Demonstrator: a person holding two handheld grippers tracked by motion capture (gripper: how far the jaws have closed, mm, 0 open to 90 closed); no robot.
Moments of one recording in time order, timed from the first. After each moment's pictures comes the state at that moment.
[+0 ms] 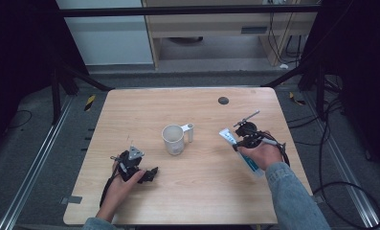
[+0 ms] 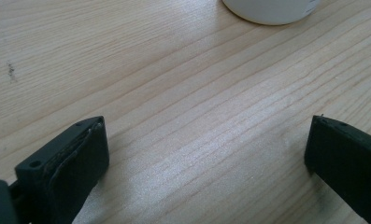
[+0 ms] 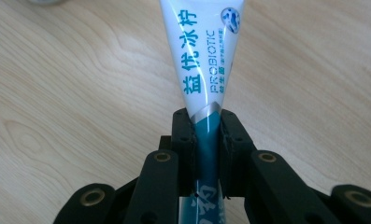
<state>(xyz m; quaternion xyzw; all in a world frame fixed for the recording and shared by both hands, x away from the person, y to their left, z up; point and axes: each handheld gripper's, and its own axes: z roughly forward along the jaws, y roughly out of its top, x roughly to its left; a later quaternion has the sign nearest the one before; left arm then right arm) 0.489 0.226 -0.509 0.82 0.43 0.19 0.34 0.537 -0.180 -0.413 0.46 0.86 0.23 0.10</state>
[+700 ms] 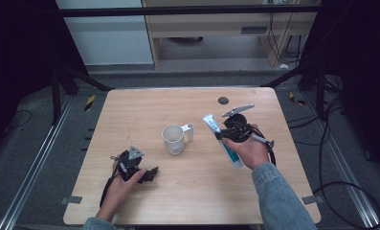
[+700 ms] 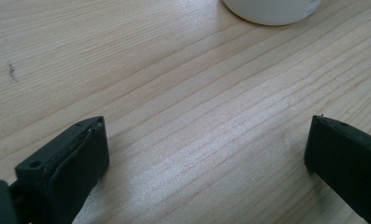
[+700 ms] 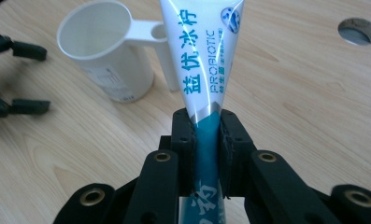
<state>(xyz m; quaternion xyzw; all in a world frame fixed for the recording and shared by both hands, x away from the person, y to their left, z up) 0.490 0.225 -0.509 0.82 0.43 0.19 0.34 0.530 -0.139 -0.376 0.43 0.82 0.35 0.13</state>
